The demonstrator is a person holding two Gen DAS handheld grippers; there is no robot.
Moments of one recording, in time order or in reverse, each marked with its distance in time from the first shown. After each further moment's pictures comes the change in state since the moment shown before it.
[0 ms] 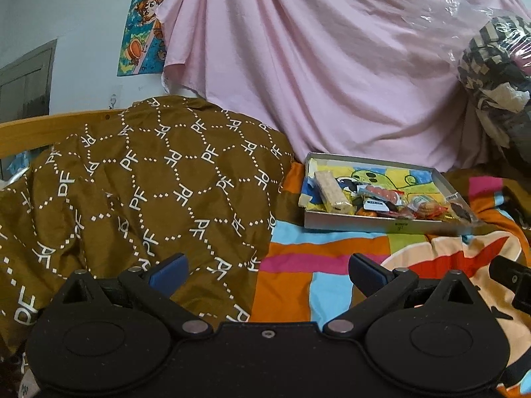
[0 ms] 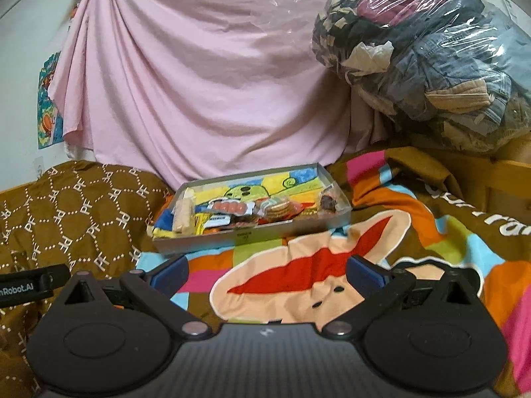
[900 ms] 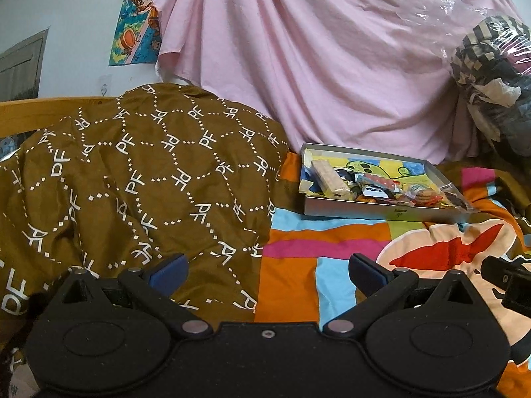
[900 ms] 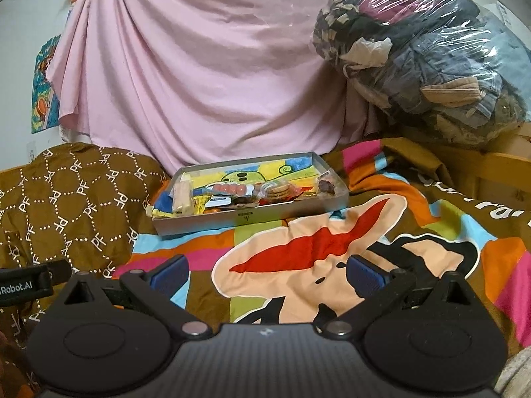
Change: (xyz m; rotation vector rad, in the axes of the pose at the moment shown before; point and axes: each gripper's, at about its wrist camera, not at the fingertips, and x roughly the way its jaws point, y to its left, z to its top) left arm 0.008 0.024 -0.021 -0.003 0.003 -0.056; right arm -0.005 0.026 -0.024 -0.024 0.012 -0.060
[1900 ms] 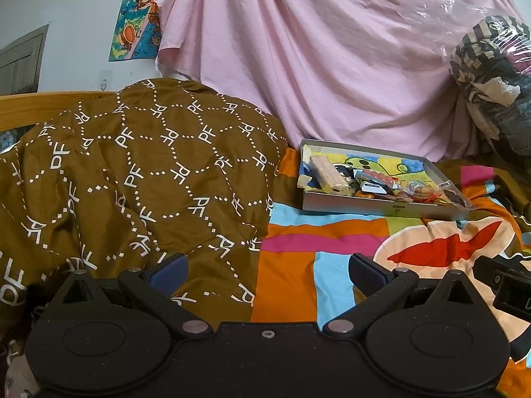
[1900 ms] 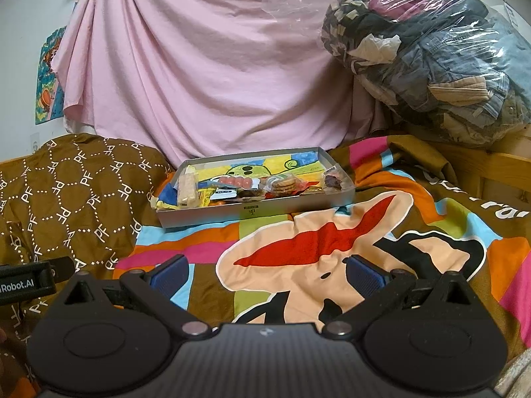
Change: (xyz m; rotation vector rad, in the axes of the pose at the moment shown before) left arm -0.001 -0.001 -0.002 -0.006 0.009 -0.003; right arm 0.001 0.004 -0.002 -0.020 0.014 0.011
